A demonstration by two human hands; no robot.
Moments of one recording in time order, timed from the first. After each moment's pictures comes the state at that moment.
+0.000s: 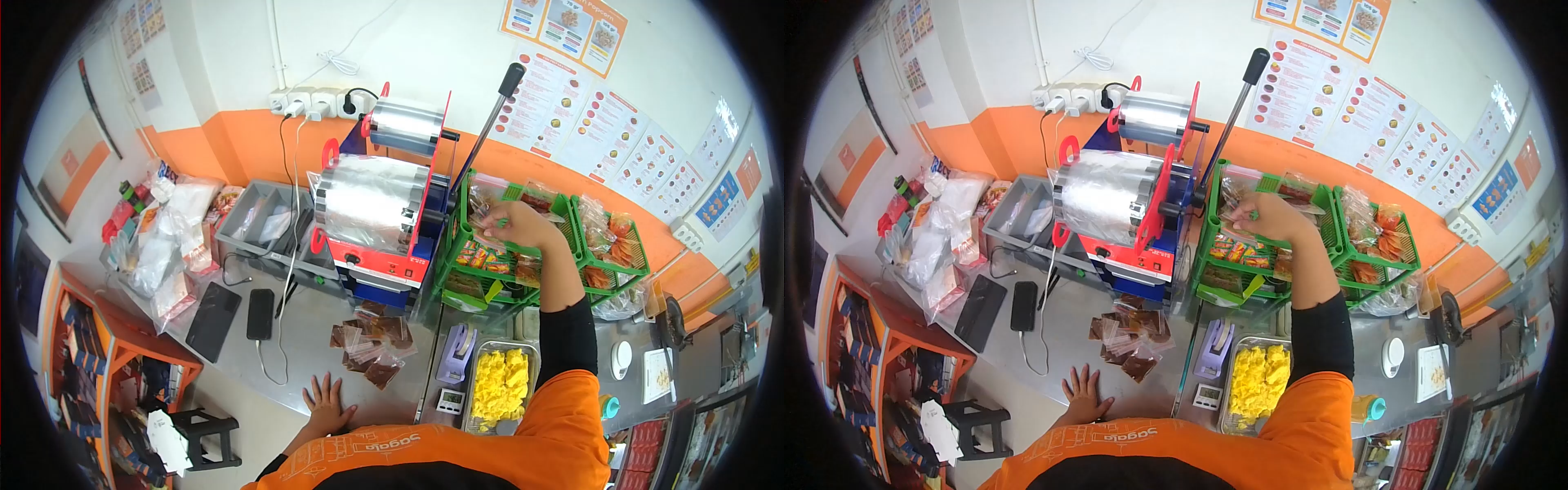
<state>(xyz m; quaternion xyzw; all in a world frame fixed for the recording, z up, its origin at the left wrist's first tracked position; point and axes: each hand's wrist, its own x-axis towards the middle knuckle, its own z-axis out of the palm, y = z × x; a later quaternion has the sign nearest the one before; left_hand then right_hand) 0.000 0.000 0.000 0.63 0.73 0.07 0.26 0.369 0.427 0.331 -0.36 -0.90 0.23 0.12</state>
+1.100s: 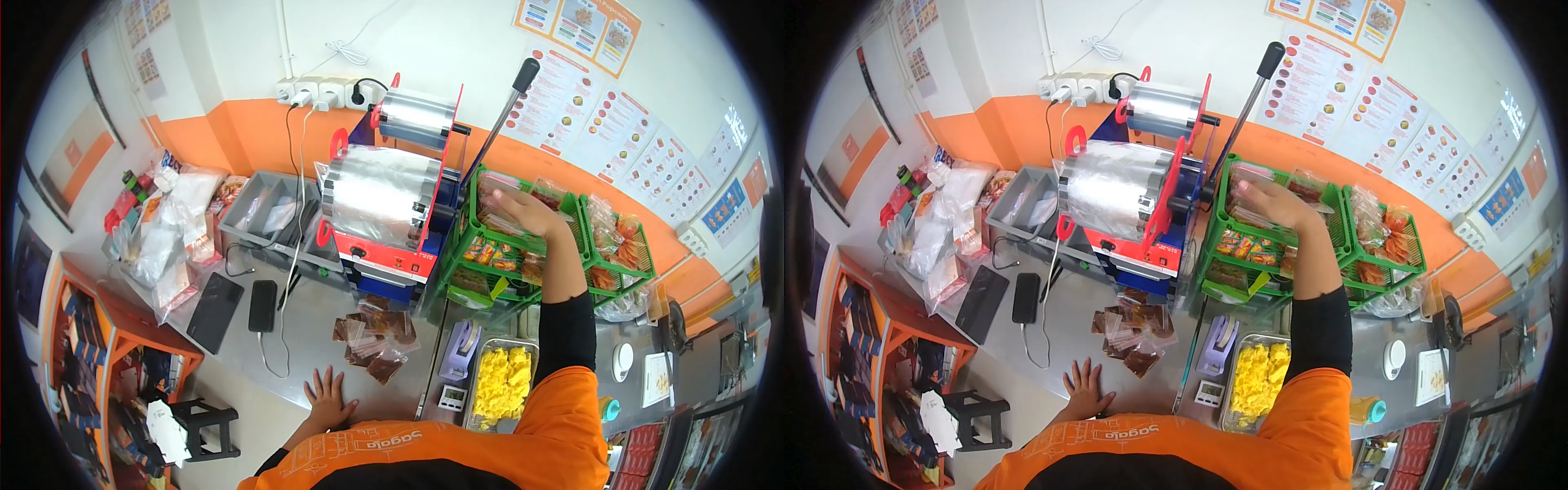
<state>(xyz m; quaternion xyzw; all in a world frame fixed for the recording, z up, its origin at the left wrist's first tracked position) 0.000 -0.002 0.000 0.64 0.73 0.07 0.24 0.364 0.445 0.317 -0.42 -0.82 0.33 0.21</state>
